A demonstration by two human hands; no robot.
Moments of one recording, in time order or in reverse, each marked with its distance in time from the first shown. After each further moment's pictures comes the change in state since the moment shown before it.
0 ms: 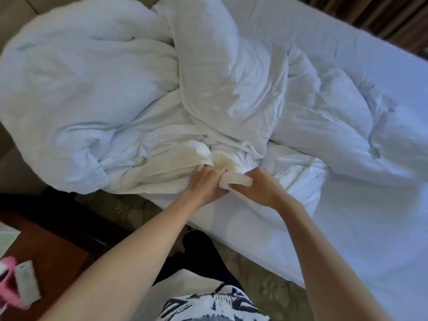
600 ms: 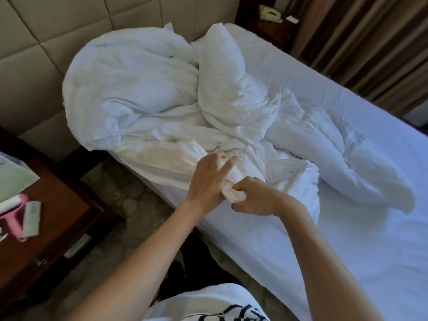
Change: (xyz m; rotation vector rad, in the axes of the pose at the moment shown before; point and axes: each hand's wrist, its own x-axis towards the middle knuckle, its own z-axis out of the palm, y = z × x) left_hand -0.169 0.127 0.009 0.086 0.570 0.074; right_hand -0.200 -0.009 -0.009 -0.332 -0.254 -0.264
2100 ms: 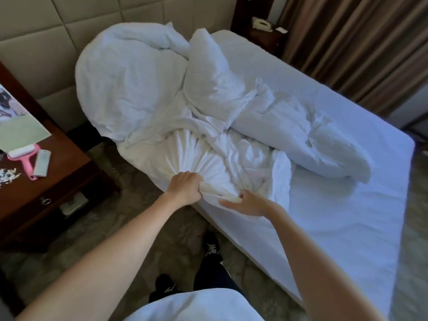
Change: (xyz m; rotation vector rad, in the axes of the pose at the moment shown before) left_hand -0.189 0.163 -0.007 0.038 -0.484 -0.300; right_hand -0.186 0.111 0.168 0.049 -0.035 0.282
